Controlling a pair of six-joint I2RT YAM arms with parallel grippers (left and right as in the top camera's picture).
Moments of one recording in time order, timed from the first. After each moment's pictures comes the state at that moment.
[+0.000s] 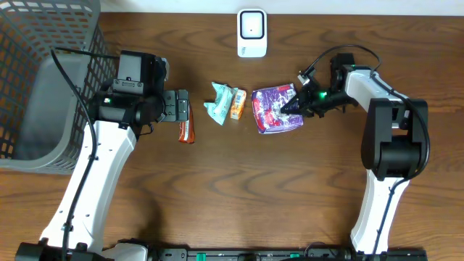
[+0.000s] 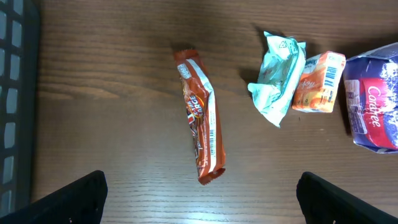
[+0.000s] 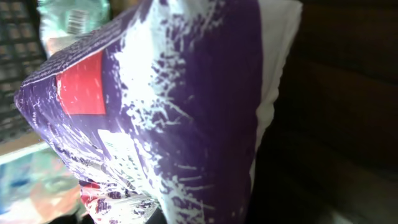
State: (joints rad) left arm -0.15 1.44 1.28 -0.89 0.05 -0.14; right arm 0.01 2.27 1.56 -0.85 -0.85 -0.01
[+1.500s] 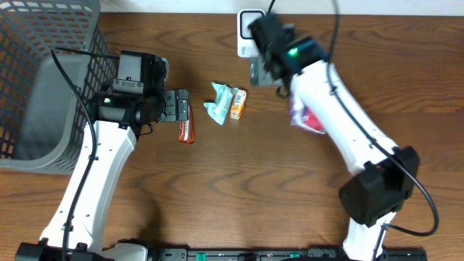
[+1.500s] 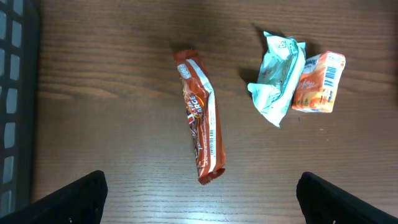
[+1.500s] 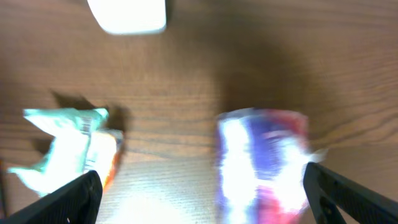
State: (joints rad) left arm -0.15 1.44 1.28 -0.89 0.05 -0.14; right arm 0.48 1.98 2.00 -1.14 0.32 0.44
